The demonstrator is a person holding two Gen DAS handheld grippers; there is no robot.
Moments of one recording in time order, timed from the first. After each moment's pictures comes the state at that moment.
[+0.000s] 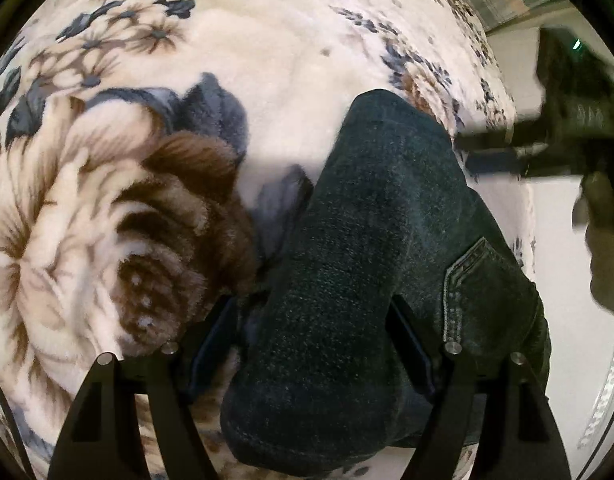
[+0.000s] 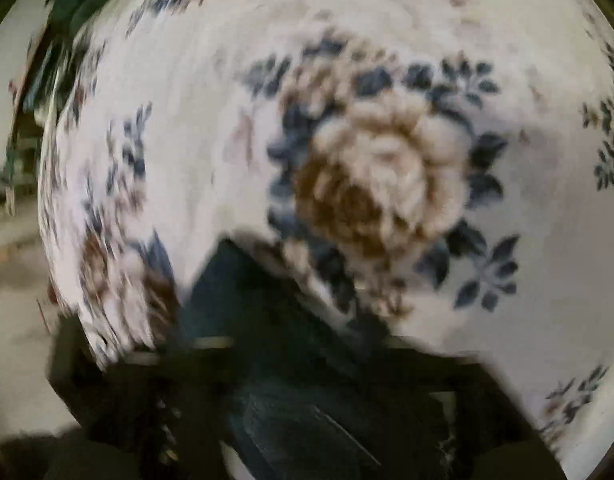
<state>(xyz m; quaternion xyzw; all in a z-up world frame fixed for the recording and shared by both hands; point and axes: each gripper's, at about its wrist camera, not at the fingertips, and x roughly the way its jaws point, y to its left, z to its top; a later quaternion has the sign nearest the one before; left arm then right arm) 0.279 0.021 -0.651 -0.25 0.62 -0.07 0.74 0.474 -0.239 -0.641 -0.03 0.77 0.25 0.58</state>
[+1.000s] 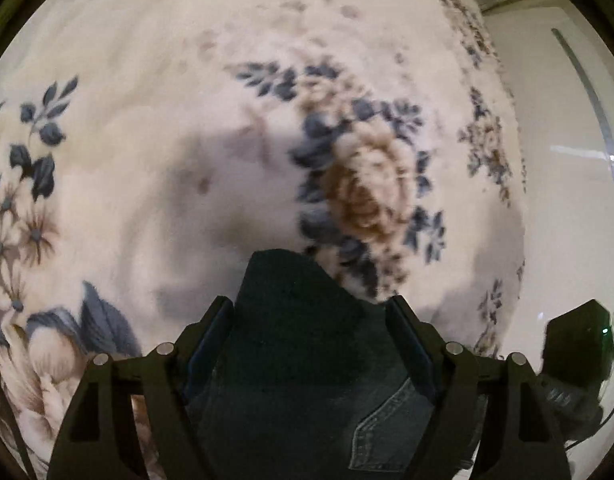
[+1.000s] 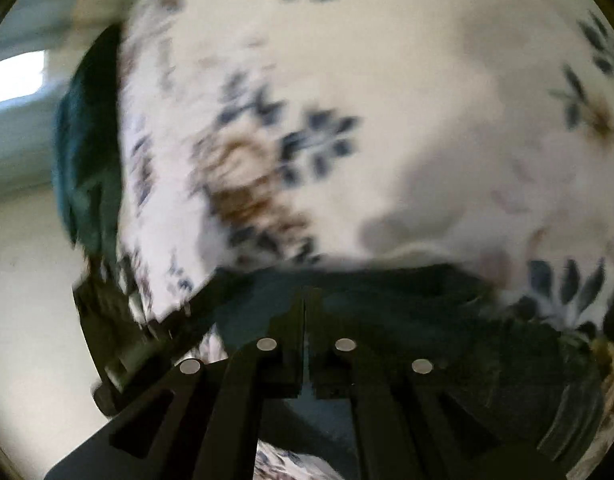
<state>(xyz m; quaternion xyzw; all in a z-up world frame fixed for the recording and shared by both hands) 0.415 -0.016 -0.616 -0.22 0.66 -0.09 0.71 0.367 -0.406 -0.637 0.38 0.67 0.10 0.63</state>
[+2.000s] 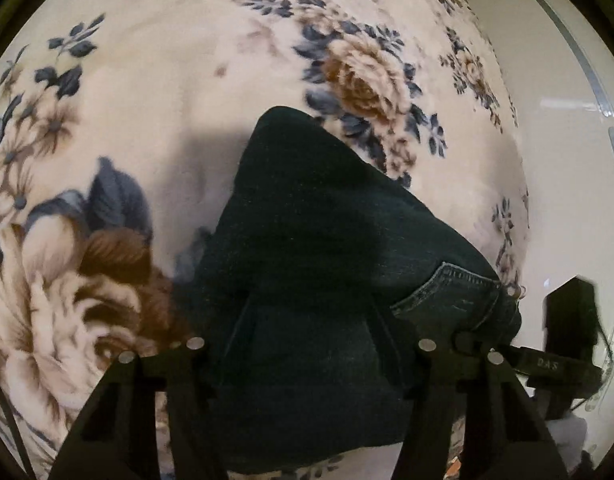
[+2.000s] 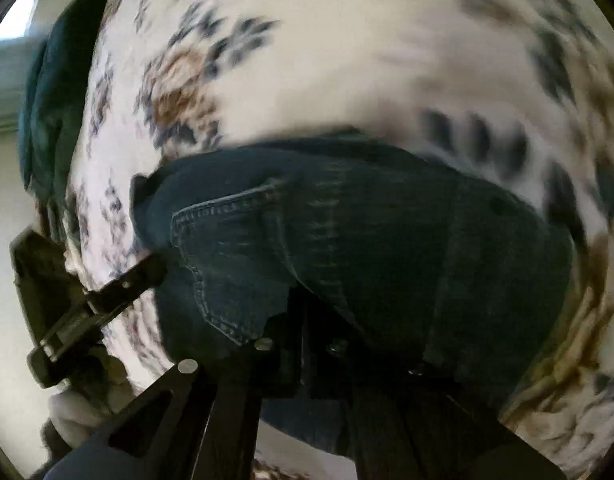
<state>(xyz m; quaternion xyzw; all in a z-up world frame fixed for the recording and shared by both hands) 0.333 -0.020 -0.623 -0.18 0.68 -0.13 0.70 0.271 -0.429 -0.658 0.33 0.71 0.07 0.61</state>
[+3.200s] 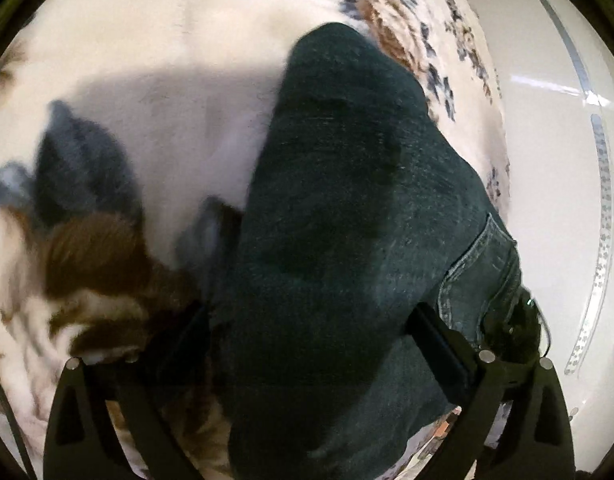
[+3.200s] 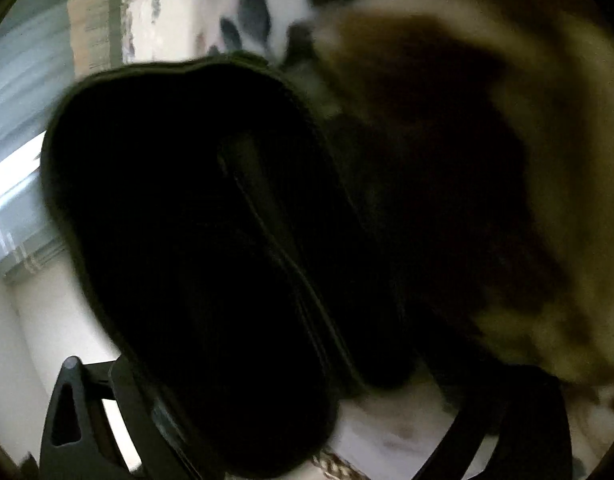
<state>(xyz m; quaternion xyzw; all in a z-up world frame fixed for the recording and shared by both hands) 0.334 -0.003 -0.679 -0.21 0.72 -0.20 0.64 0.193 -0.493 -0.749 0.57 0.62 0.12 0.53</state>
